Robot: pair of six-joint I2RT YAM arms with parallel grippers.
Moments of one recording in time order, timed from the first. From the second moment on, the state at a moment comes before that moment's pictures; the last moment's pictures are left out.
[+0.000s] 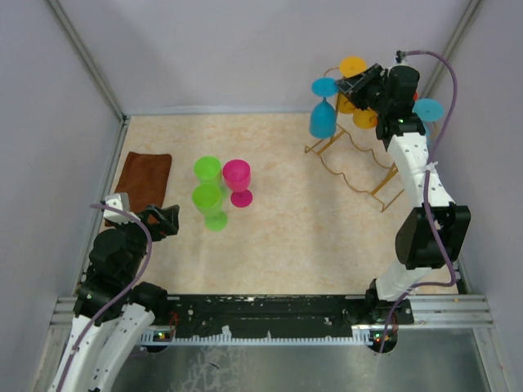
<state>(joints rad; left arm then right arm) -0.37 0.23 0.60 -0.50 -0.28 -0.40 0.03 1.65 1.60 -0.08 -0.34 0.91</state>
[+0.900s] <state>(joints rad) -0.37 0.23 0.60 -0.50 -0.28 -0.40 0.03 1.63 1.59 -0.09 -0.37 0.97</state>
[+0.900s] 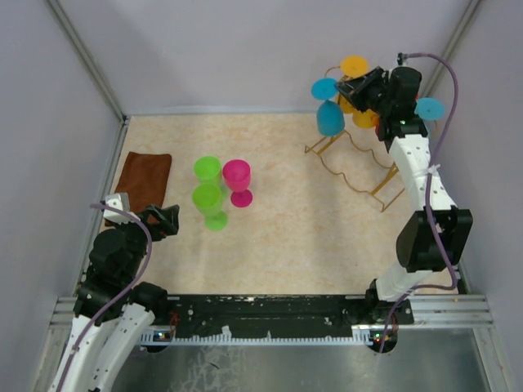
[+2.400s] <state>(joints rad) -0.37 0.23 0.60 -0.49 -0.26 -0.40 0.20 0.79 0.76 0.27 -0.71 0.79</state>
